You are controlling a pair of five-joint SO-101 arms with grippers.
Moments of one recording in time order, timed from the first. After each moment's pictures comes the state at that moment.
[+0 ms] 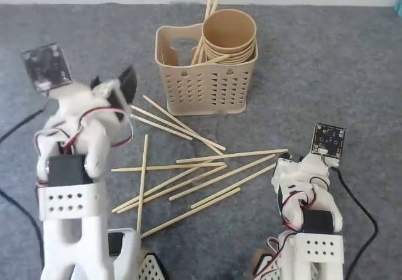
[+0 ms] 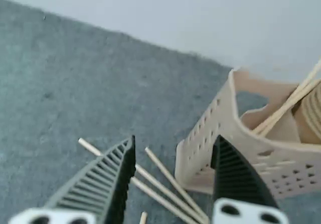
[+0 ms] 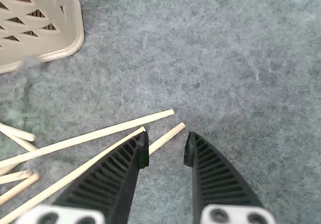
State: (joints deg) left arm -11.3 -50.3 43.0 53.8 19.1; right arm -0.4 -84.5 89.5 48.4 -10.8
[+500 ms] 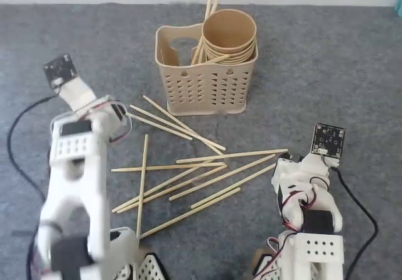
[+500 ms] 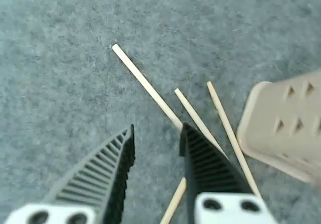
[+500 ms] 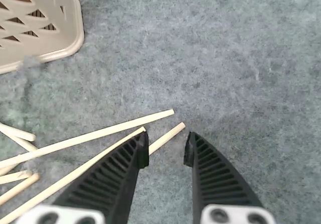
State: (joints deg) left arm -17.4 -15.4 41.3 45.2 26.2; right arm -0.4 -84.5 89.5 48.4 -10.8
